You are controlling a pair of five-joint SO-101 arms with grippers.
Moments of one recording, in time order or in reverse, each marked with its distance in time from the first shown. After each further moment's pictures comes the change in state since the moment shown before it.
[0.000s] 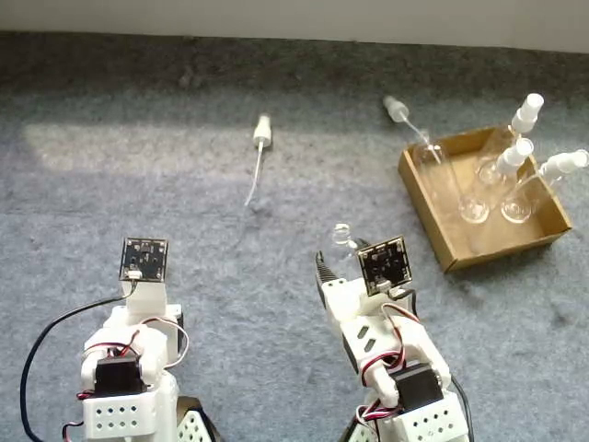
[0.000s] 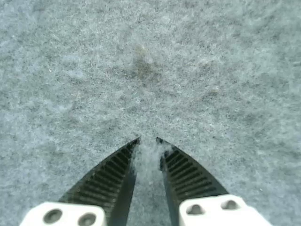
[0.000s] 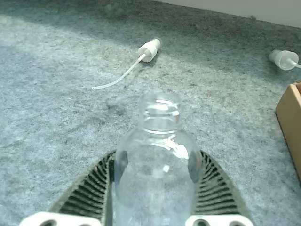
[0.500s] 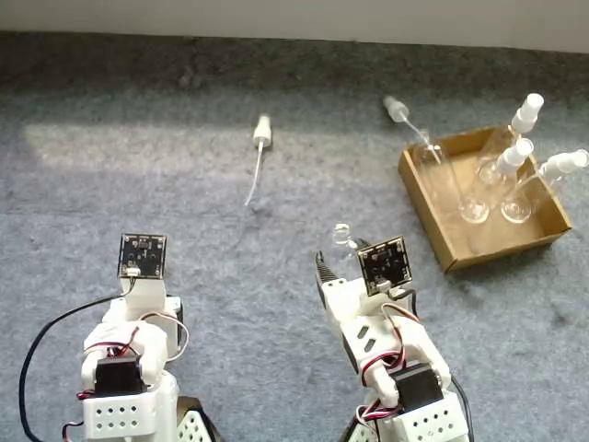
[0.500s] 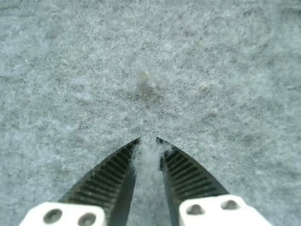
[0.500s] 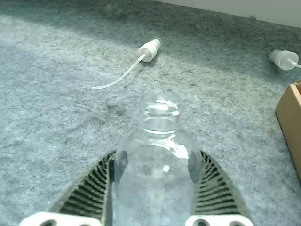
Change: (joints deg) left arm 0.2 0.0 0.0 -4.7 0.0; right arm 0.0 0.0 0.0 0.0 0.0
